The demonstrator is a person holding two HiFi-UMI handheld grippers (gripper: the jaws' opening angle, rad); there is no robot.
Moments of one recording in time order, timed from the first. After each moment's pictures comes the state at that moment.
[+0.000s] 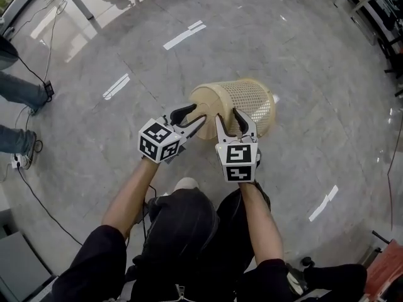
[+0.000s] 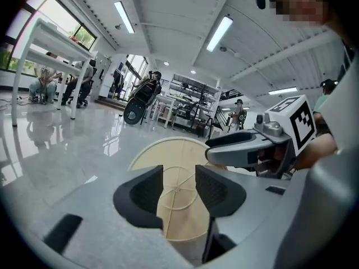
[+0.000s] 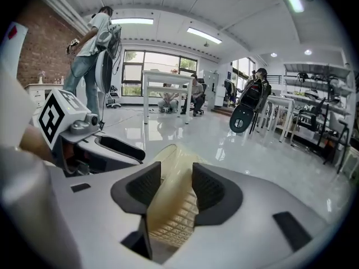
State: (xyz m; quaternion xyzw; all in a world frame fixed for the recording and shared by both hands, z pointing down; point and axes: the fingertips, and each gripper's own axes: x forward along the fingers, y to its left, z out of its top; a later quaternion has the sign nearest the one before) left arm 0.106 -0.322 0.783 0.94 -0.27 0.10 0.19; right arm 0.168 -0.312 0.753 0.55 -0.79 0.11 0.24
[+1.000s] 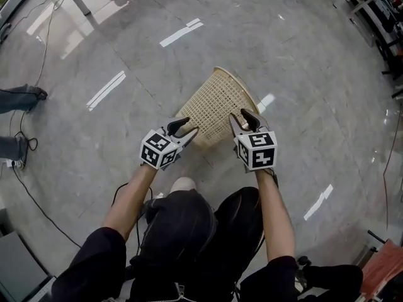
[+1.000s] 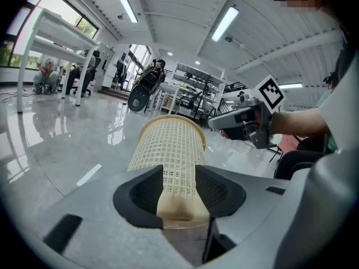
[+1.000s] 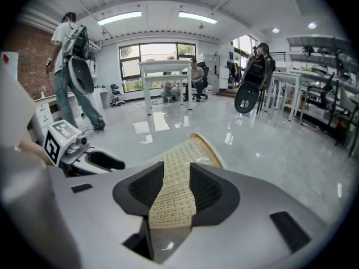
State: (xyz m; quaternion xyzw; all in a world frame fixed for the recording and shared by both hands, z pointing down) left arm 0.092 -0.295 0.866 0.93 -0.27 0.15 0.22; right arm 0.215 -0.322 0.799 0.51 -0.80 0.19 0.27
